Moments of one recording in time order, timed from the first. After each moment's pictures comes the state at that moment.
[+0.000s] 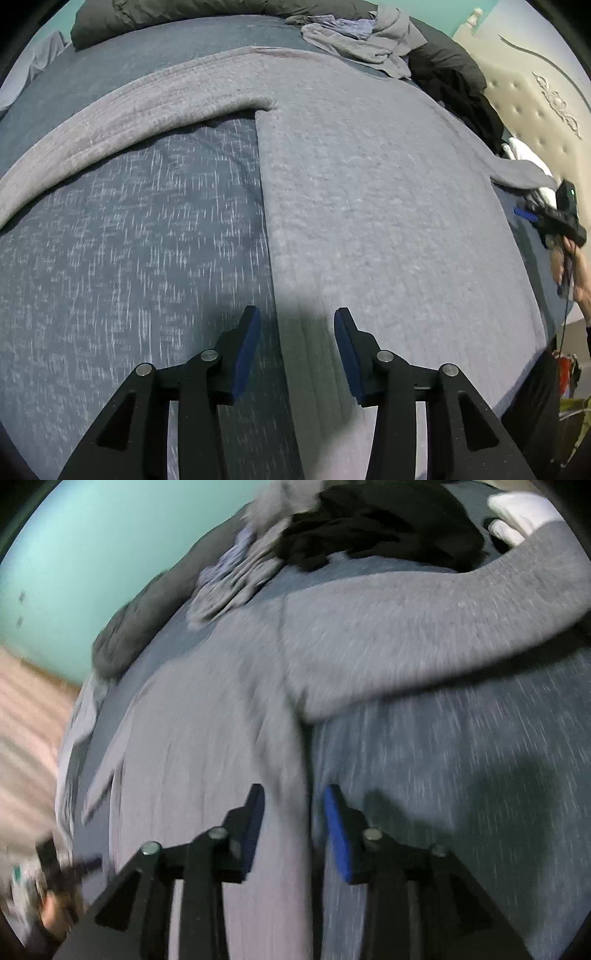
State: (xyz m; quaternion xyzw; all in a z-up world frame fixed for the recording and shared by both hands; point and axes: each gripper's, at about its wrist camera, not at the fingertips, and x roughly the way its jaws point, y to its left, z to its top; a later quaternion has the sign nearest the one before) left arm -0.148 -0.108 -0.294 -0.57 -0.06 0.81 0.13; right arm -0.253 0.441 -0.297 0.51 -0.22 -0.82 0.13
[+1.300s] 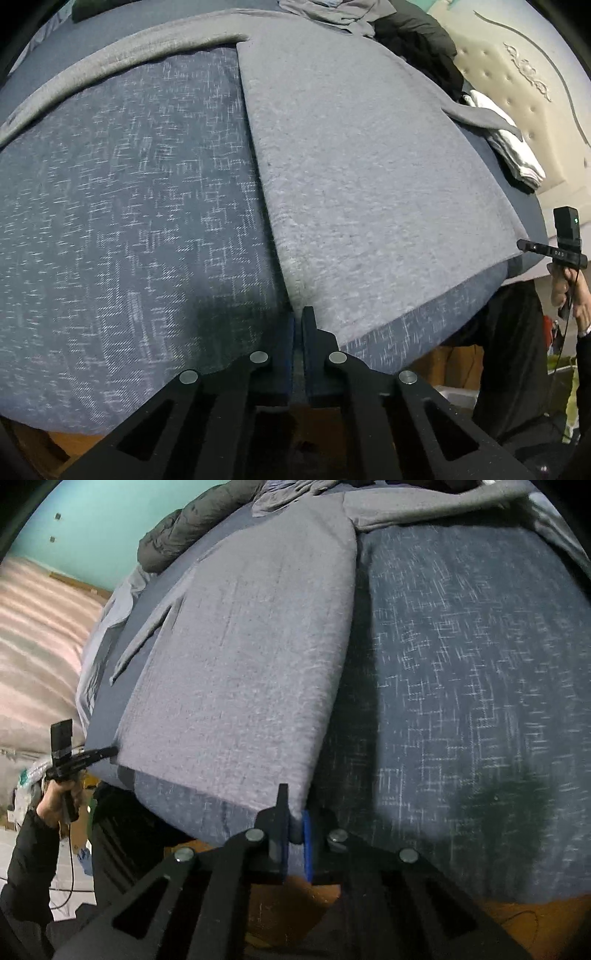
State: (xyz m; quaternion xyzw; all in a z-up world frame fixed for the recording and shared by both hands) left arm -0.013 -0.113 -0.296 -0.61 -0.07 0.77 0.17; right arm -0.013 0.400 -0.274 0.60 -0.15 -0.75 0.21
